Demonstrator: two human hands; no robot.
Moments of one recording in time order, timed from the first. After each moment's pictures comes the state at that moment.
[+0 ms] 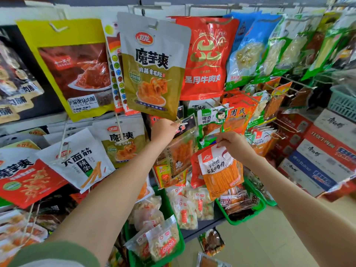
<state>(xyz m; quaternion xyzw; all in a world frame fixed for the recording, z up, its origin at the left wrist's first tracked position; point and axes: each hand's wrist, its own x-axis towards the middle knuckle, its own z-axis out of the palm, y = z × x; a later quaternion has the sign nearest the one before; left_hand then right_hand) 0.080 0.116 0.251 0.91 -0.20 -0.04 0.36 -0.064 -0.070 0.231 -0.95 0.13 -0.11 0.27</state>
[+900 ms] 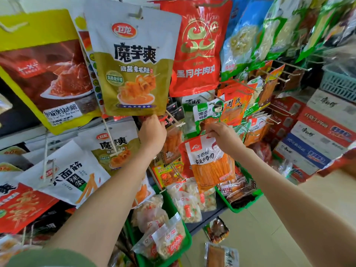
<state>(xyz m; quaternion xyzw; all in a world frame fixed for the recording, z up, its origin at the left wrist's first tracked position) 0.118 0.115 0.229 0.94 -0.20 0.10 0.24 -0.022 -0.063 0.212 -0.95 0.11 -0.17 0.25</state>
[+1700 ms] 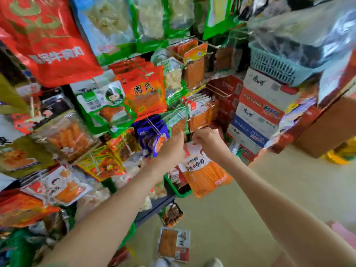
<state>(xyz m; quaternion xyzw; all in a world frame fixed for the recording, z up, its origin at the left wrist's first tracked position) -0.166 -0.168 0.182 0.90 -0.39 -0.14 0.14 -0.241 -0.293 0.148 -0.94 0.13 -0.16 0.29</state>
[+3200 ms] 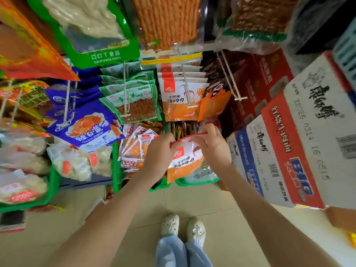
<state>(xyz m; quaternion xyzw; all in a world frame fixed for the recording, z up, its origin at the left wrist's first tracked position) -0.091 -0.506 -0.059 0.93 -0.11 -0.08 0.34 -0.123 -0.665 -0.080 -0.92 0.14 -0.02 0.36</state>
